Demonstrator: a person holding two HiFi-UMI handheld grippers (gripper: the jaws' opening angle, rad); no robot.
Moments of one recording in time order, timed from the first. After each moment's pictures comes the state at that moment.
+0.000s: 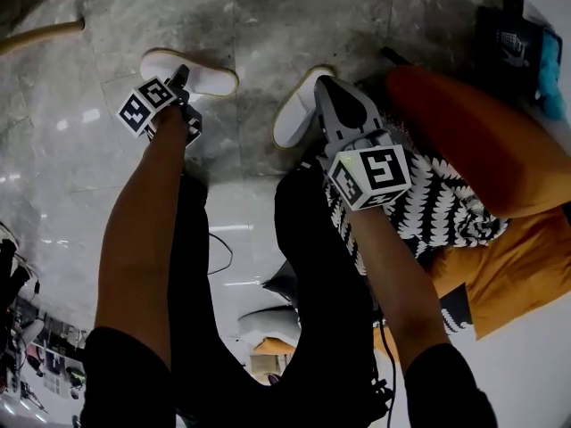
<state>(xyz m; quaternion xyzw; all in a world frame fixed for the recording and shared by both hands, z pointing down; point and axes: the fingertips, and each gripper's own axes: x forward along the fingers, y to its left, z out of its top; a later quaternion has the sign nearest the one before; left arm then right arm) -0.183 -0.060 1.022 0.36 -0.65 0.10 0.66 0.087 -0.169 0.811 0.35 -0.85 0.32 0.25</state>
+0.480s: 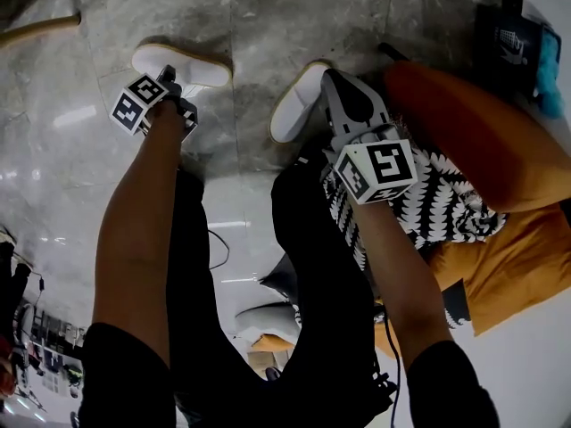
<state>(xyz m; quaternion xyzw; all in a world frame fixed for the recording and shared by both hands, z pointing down) -0.195 -0.058 1.015 0.33 -0.68 0.06 0.65 0.102 -0.176 0.807 0.34 -0.85 0.31 0.26</state>
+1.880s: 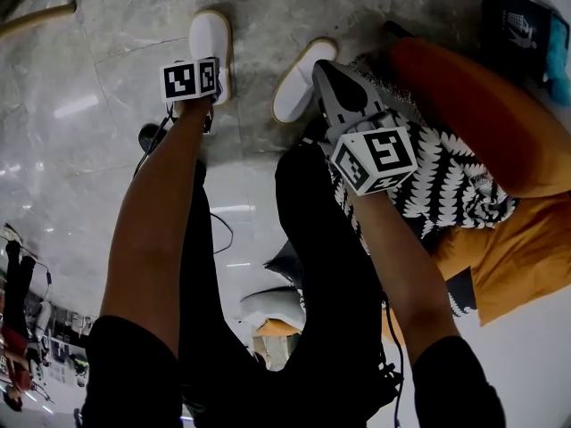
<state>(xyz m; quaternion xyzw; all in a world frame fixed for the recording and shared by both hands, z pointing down) -0.072 -0.041 1.029 0.54 -0.46 0.33 0.62 0.094 -0.142 0.813 0.33 -0.84 0.36 0.26</state>
